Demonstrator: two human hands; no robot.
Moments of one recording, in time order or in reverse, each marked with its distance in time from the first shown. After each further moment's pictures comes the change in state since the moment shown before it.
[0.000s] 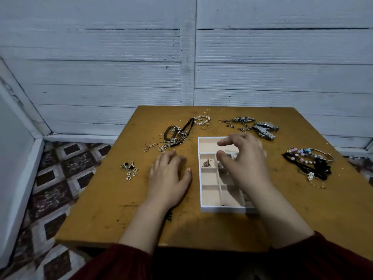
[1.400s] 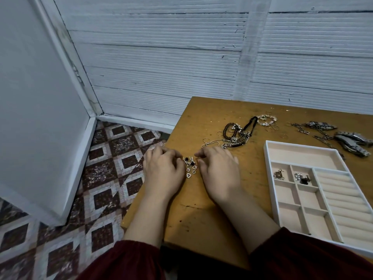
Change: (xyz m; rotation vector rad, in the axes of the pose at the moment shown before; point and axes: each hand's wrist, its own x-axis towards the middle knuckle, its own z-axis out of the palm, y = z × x) left_hand 0.002 -0.120 -0.060 0.054 0.293 -0.305; right_hand -0.011 -0.112 0.146 -0.064 -0.301 -0.243
